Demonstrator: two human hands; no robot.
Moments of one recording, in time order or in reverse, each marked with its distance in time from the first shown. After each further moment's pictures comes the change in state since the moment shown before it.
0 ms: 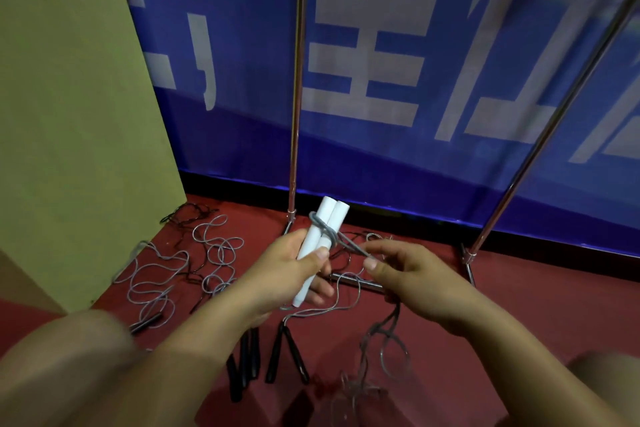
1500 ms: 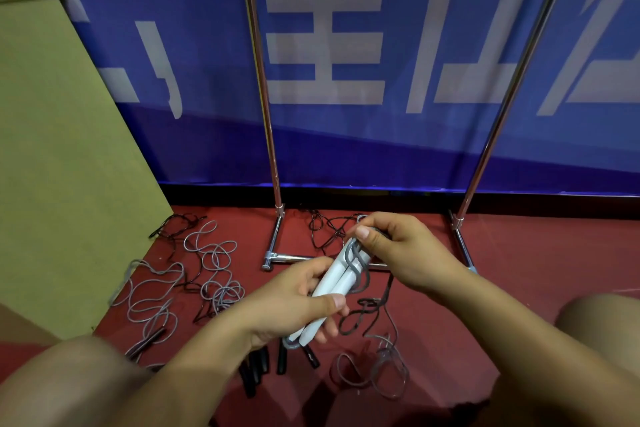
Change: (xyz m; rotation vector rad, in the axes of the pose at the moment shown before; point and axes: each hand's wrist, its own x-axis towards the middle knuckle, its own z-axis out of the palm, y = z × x) left_hand -0.011 -0.020 0.018 0.174 -0.352 -0.131; right_hand -0.002 0.014 -0.003 -0.020 0.224 -0.117
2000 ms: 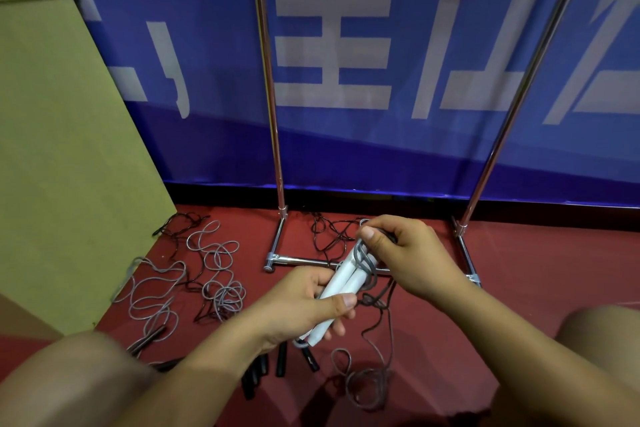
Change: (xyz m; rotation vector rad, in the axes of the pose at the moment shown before) left_hand 0.005 -0.006 0.005 0.008 0.049 0.023; right_hand 0.001 0.000 0.001 -0.206 0.134 -0.057
